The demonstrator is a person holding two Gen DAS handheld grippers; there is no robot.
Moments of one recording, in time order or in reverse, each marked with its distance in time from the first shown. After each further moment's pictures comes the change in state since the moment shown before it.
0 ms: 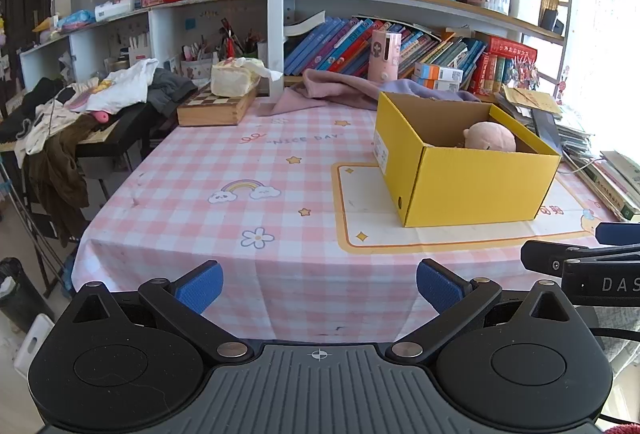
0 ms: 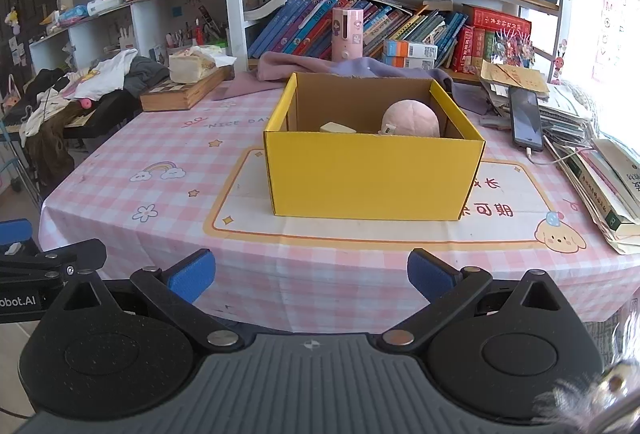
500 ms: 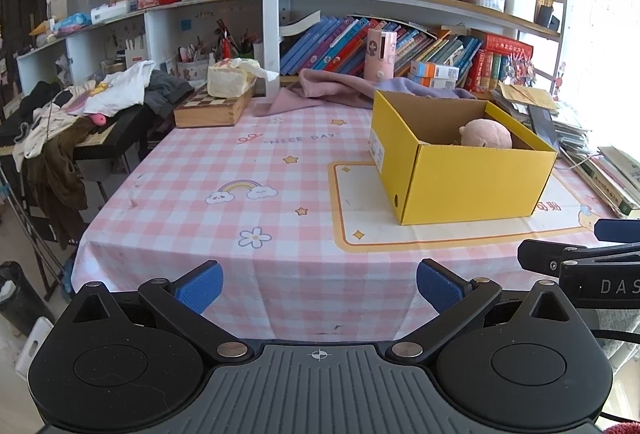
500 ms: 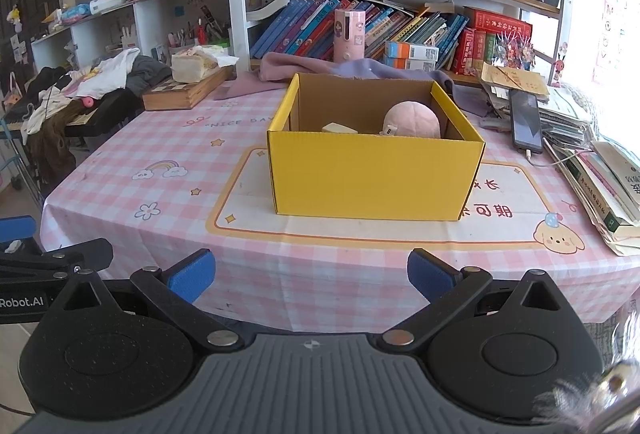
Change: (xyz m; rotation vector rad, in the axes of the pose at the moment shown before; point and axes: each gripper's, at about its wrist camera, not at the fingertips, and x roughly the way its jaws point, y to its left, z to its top) left arm -0.002 -0.004 -0.001 0.014 0.001 -0.003; right arm -0.004 0.002 -0.001 -0.009 -0.002 0.000
